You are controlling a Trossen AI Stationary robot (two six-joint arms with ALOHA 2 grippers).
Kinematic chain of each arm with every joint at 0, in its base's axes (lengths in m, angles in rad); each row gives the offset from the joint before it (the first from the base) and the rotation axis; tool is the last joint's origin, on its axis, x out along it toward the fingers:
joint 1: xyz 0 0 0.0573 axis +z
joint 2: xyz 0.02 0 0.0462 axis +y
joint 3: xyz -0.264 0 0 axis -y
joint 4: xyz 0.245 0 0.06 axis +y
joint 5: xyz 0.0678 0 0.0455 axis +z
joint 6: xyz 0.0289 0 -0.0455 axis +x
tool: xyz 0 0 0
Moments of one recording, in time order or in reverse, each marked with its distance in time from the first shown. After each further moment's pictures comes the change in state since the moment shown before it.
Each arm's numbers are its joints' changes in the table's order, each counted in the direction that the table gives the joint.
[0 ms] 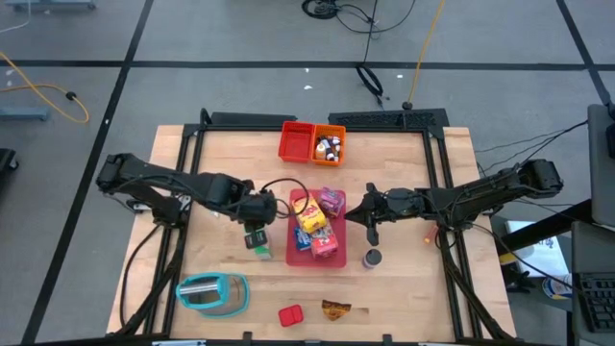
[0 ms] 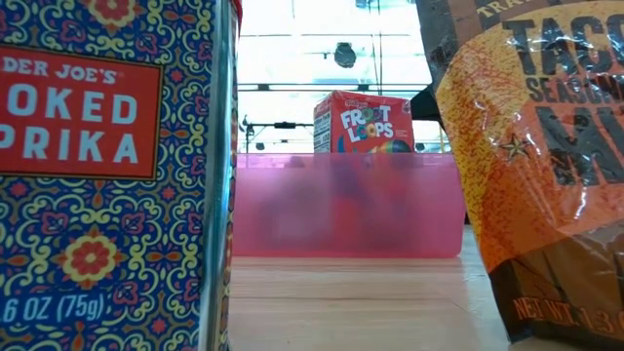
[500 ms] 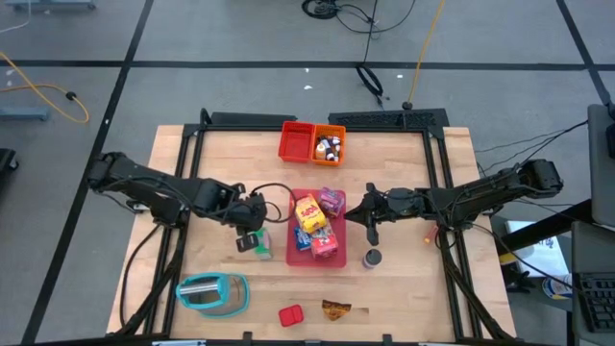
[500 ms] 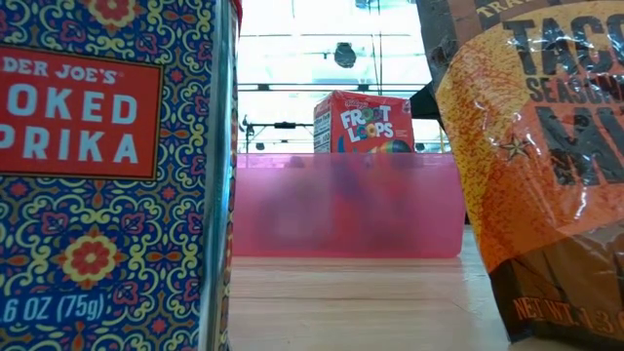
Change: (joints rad) left arm -0.052 -0.103 -0.134 -0.049 0.045 -0.061; right arm 0.000 0.000 0.000 -0.008 0.000 0.001
